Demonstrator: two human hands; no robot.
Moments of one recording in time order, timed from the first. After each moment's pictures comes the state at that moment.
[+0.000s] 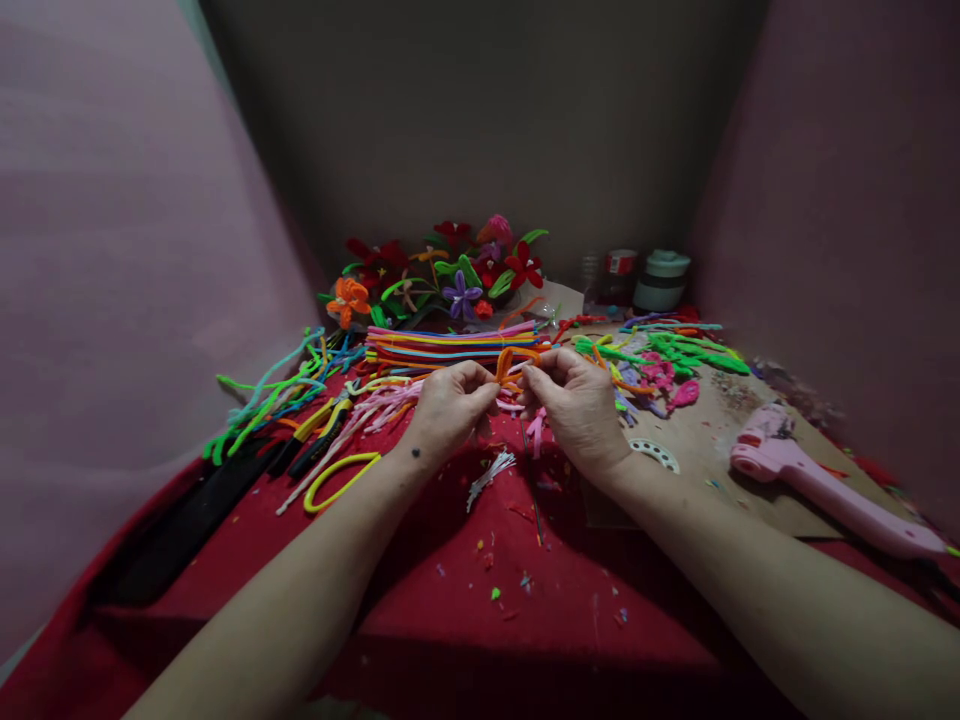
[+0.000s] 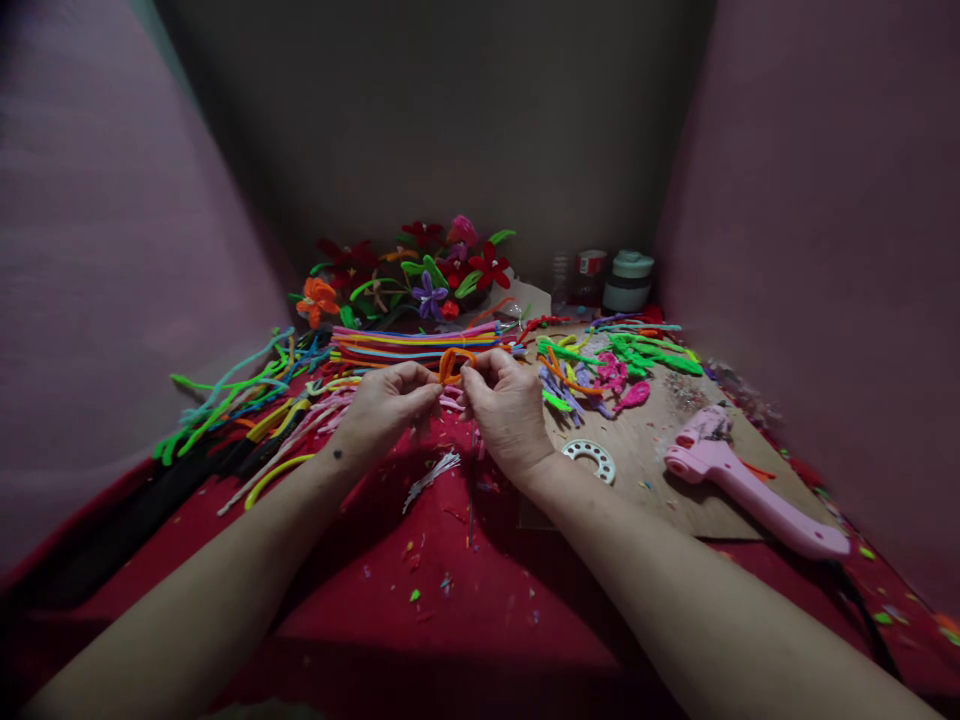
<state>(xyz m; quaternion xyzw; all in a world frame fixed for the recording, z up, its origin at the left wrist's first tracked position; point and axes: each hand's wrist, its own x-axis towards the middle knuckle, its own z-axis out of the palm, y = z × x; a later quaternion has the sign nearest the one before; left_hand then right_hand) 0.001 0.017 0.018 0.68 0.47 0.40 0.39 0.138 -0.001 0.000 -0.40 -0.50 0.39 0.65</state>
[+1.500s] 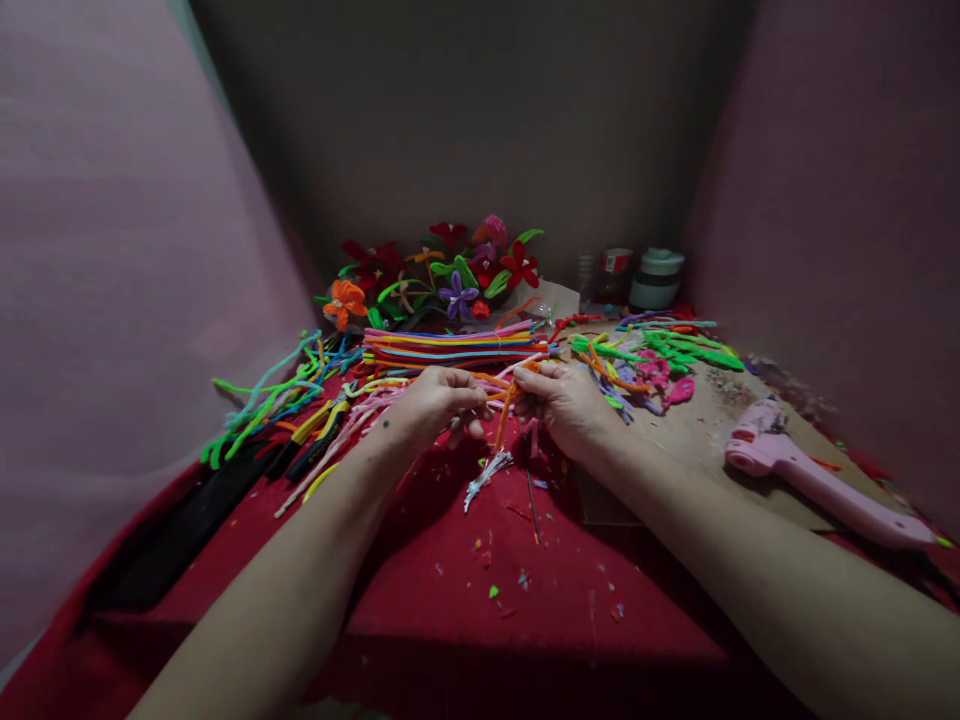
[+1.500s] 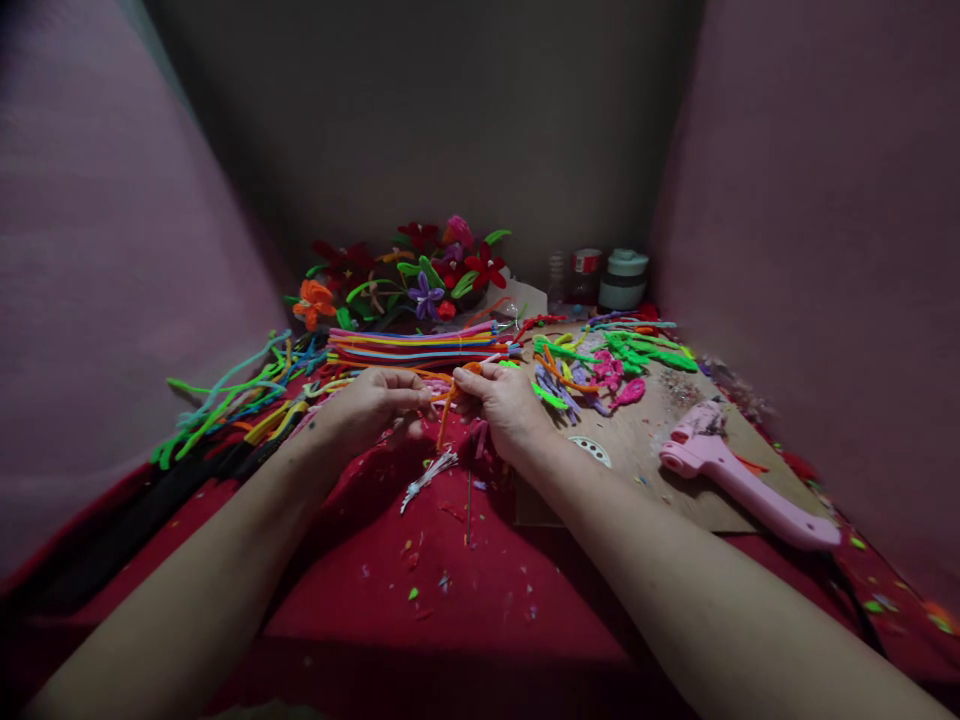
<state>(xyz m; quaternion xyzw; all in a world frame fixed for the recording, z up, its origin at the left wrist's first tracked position) -0.014 0.026 0.028 0.63 0.47 0.30 0.54 0.144 0.014 -0.009 -0.34 -0.42 0.60 0.59</state>
